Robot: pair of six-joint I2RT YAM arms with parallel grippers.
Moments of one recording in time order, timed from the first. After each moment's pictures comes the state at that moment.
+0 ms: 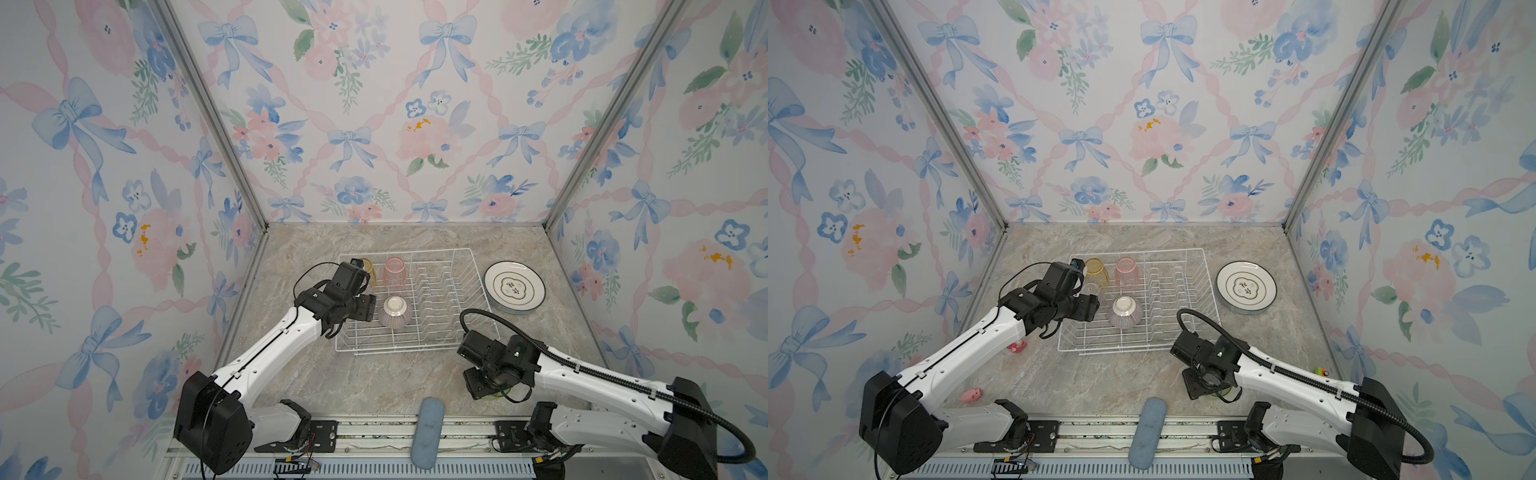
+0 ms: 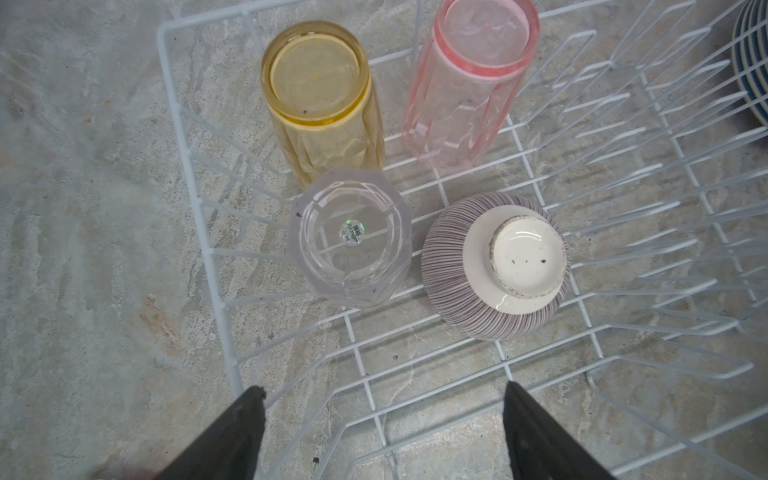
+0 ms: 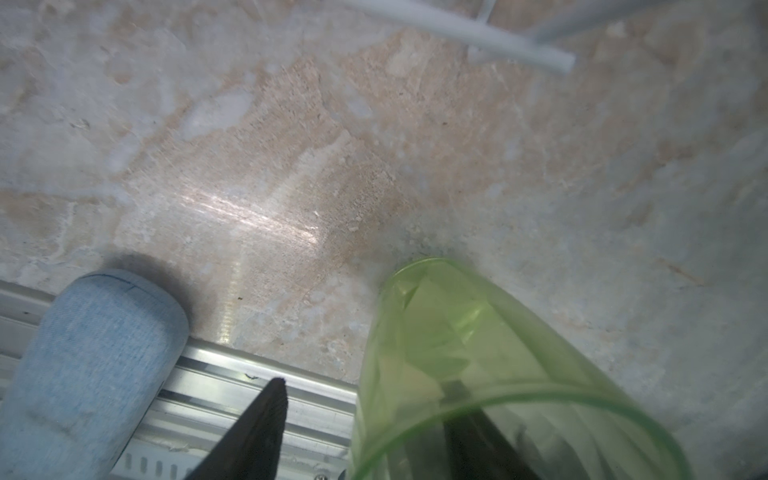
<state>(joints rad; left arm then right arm) -0.53 1.27 1.02 -0.70 -0.16 -0.25 0.98 1.08 0.74 -1.09 0.07 0.65</state>
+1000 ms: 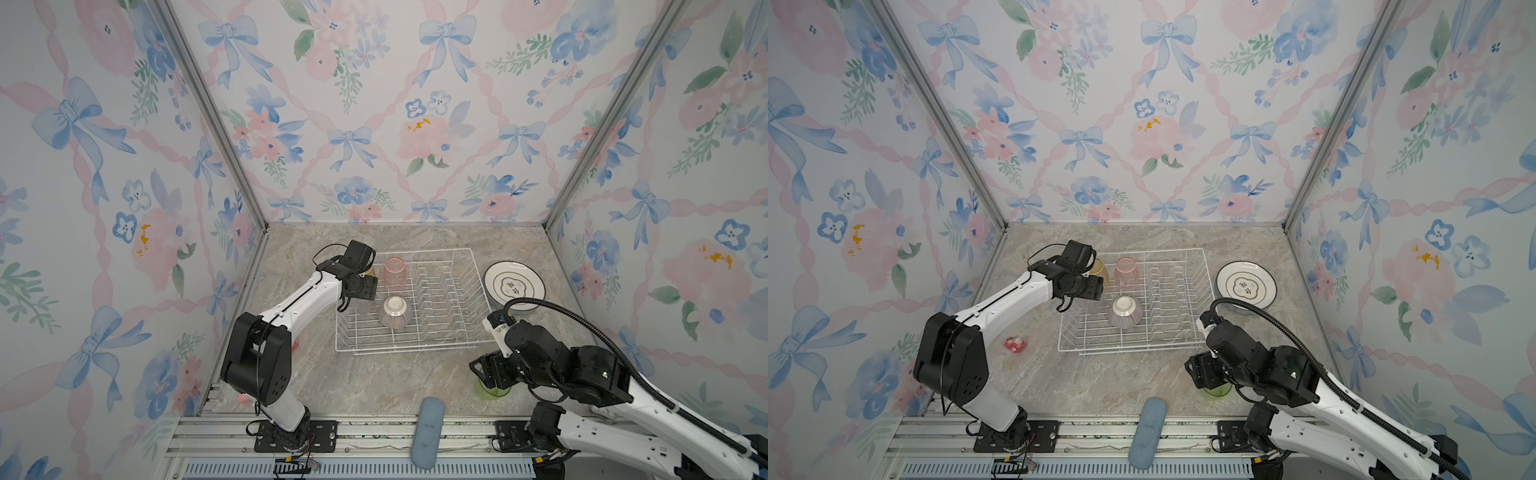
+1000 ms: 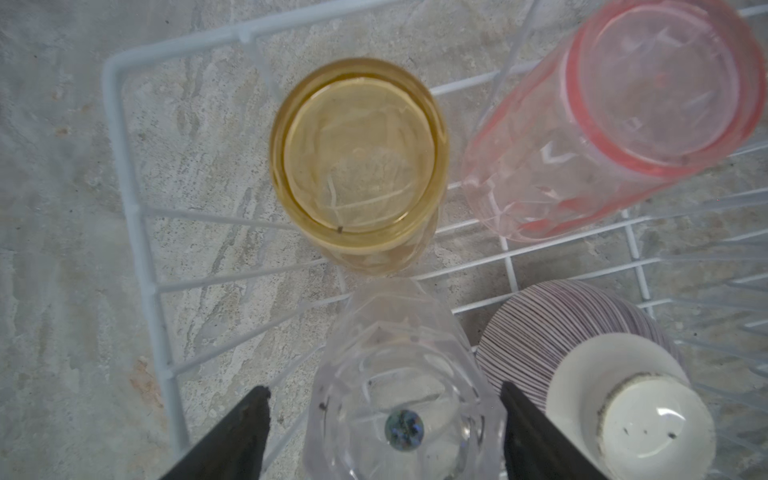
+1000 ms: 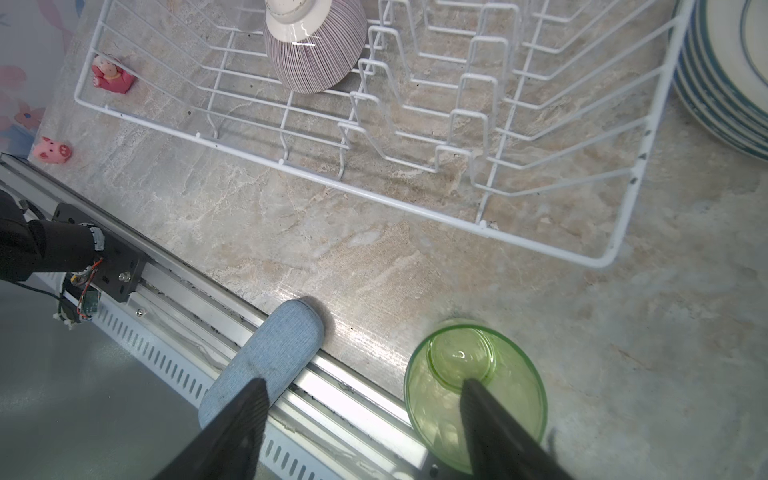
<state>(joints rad) -0.43 1.64 1.24 -0.68 -0.15 -0.22 0.98 0.73 0.92 -1.12 0.11 0.60</state>
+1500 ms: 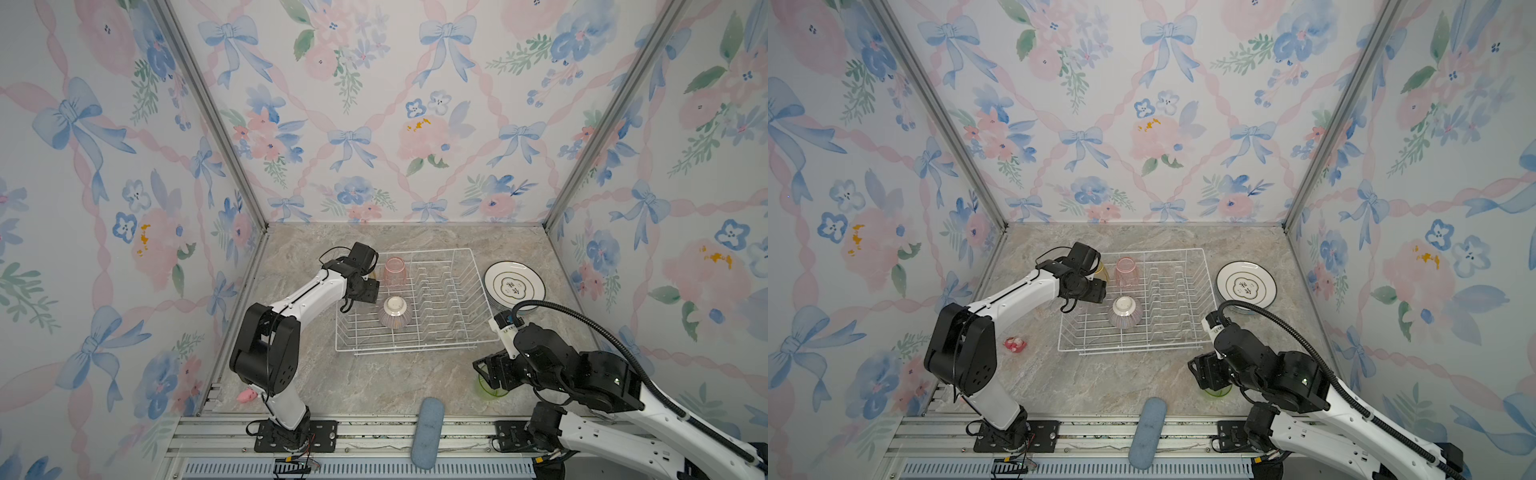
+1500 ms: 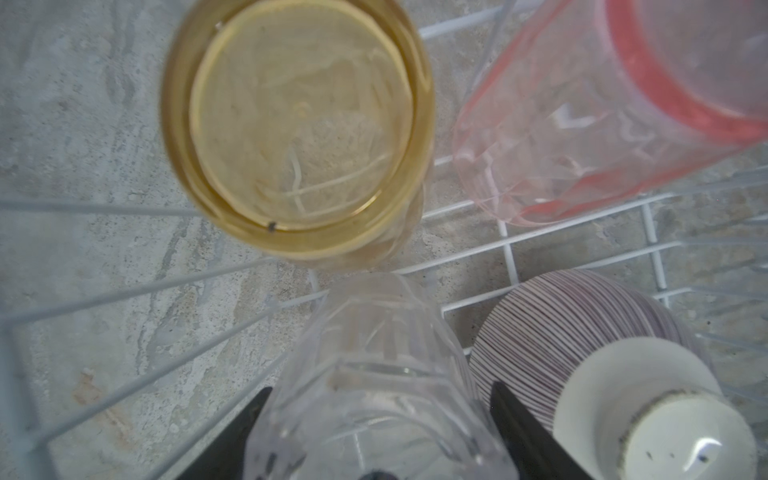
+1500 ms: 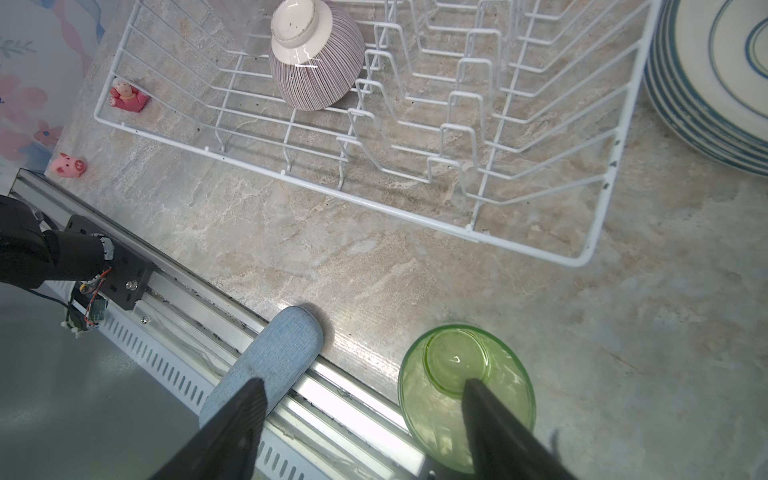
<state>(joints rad) -0.43 1.70 1.25 -0.68 -0.11 -0.22 0.98 0.69 0.91 -1.12 0.12 0.60</state>
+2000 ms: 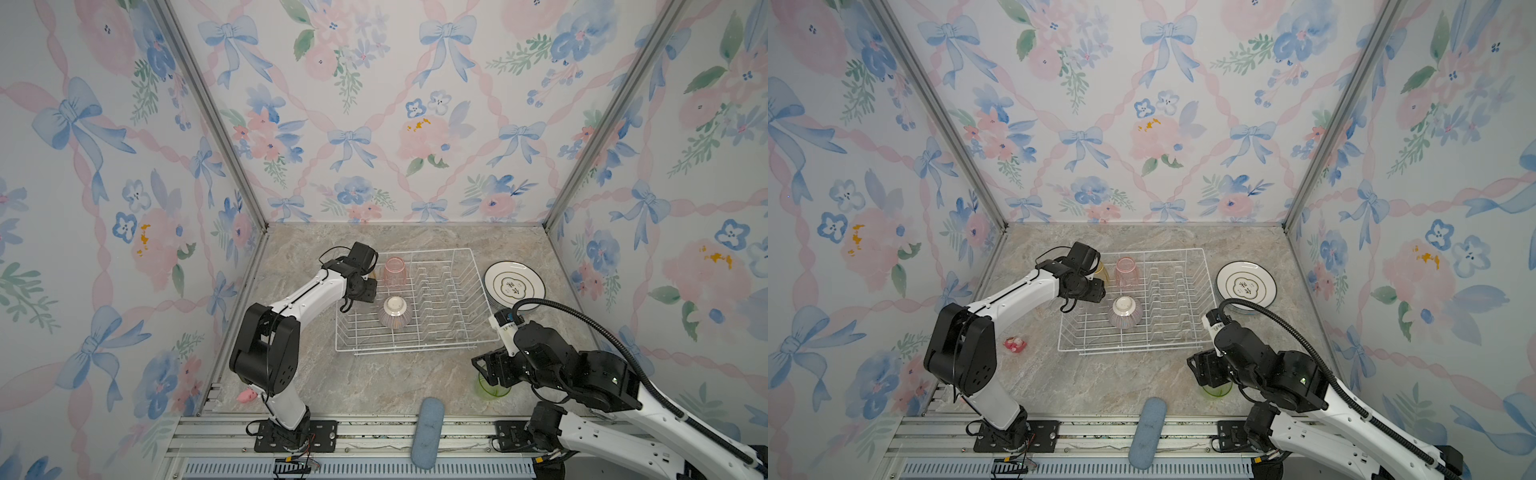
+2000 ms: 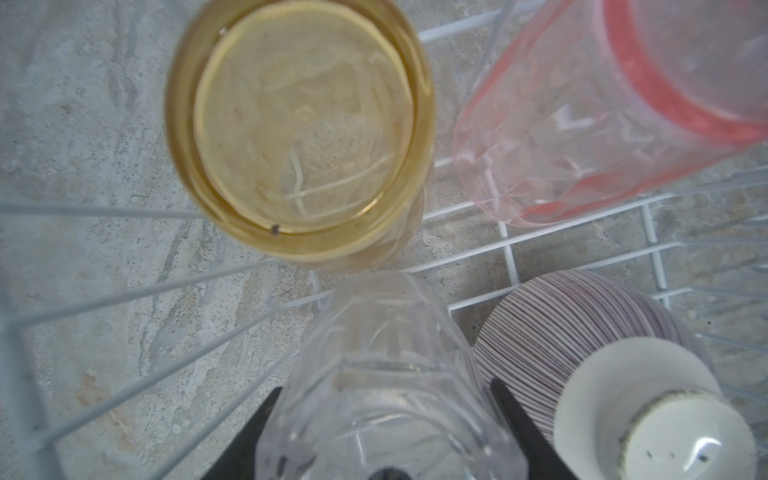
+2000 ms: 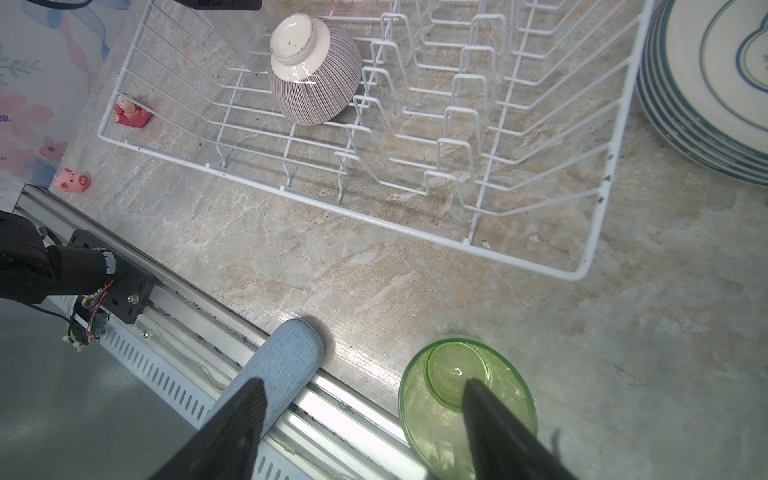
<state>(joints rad) -0.43 1.70 1.25 -0.68 -0.10 -0.22 0.95 0.69 0.90 -1.07 0.12 0.58</state>
